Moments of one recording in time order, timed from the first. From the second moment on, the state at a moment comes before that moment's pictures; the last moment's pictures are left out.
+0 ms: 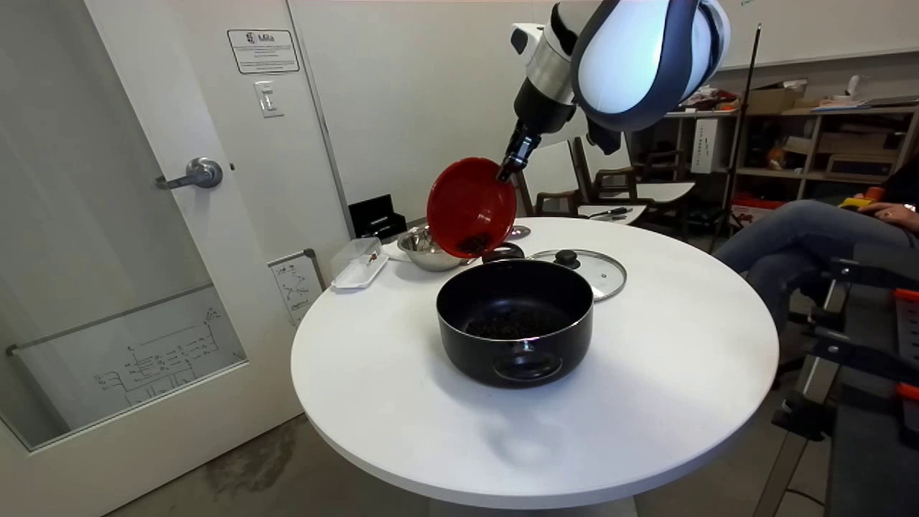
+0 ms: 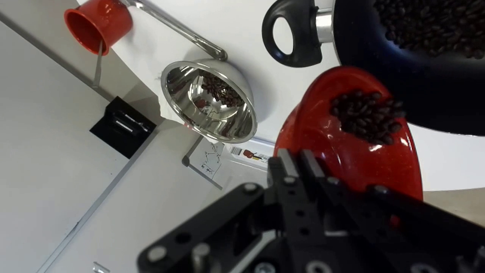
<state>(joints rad) 0.82 0.39 -0.64 -2.44 0.24 3.45 -0.51</state>
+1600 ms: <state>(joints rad) 1.38 0.67 -1.08 -2.49 0.29 3.45 -0.33</state>
